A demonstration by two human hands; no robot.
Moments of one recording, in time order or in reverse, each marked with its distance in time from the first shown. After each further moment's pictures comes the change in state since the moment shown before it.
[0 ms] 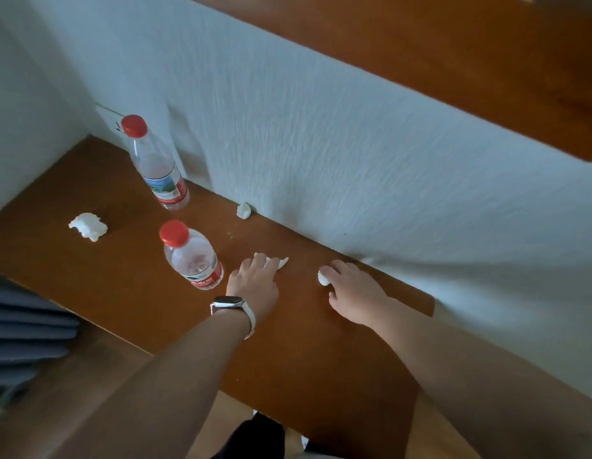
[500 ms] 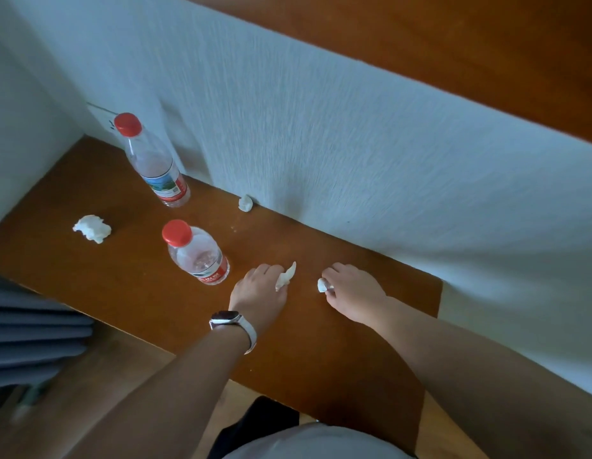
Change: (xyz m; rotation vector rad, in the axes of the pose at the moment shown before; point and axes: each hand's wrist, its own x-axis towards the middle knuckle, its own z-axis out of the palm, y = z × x) left_hand -0.025 -0.006 0.006 -0.219 0.093 0.026; right_hand -0.006 -0.020 0.012 0.024 0.046 -0.015
